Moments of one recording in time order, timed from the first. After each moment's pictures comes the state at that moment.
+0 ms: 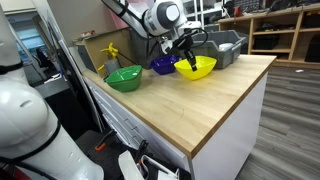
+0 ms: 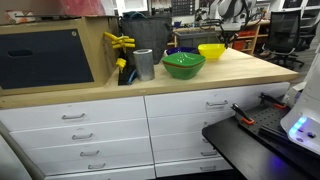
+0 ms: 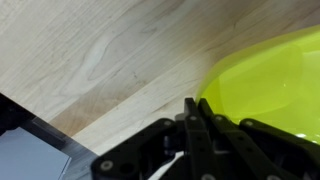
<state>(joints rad) -0.11 0.22 -0.24 -2.14 -0.19 2.55 0.82</state>
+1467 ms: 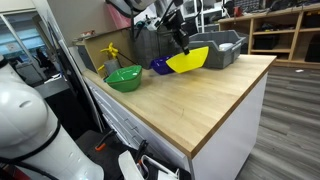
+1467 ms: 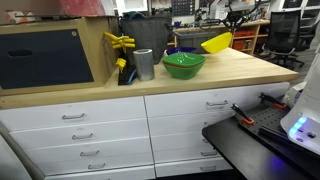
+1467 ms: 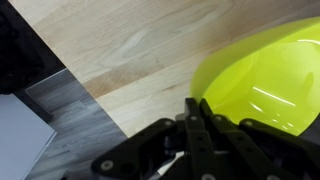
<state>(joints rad) -0.12 -0.05 -0.20 -2.20 -0.25 2.35 0.65</state>
